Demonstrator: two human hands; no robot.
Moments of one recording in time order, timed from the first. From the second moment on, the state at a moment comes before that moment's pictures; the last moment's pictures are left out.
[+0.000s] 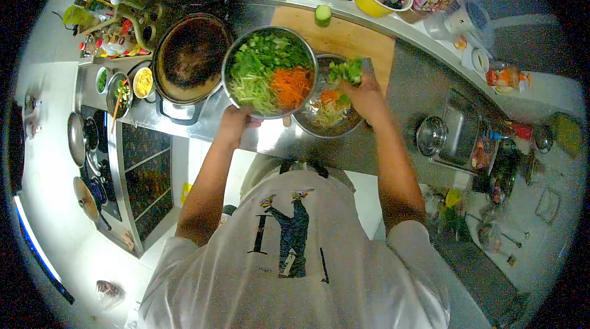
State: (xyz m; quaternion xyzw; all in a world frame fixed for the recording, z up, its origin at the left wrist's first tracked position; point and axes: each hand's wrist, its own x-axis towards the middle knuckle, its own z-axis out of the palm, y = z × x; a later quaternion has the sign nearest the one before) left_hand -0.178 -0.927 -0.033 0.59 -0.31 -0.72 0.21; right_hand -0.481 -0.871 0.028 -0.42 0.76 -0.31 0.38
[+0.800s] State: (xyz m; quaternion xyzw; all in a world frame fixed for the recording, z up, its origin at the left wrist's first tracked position) left_hand -0.199 -0.933 -0.029 0.58 -0.32 -0.73 0.17; right_hand -0.471 -0.826 -0.057 -0.20 0.71 -0.37 0.56
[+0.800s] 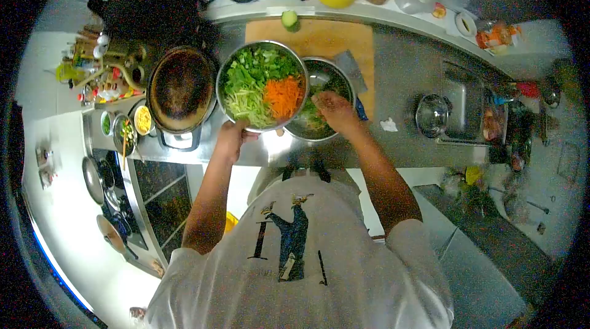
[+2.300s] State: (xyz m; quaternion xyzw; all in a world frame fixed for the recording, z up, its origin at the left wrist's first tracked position) left_hand -0.162 -0.964 -0.037 0.59 -0.41 -0.64 0.25; right_hand -0.628 -0.772 -0.127 0.13 0.67 -0.61 0.41
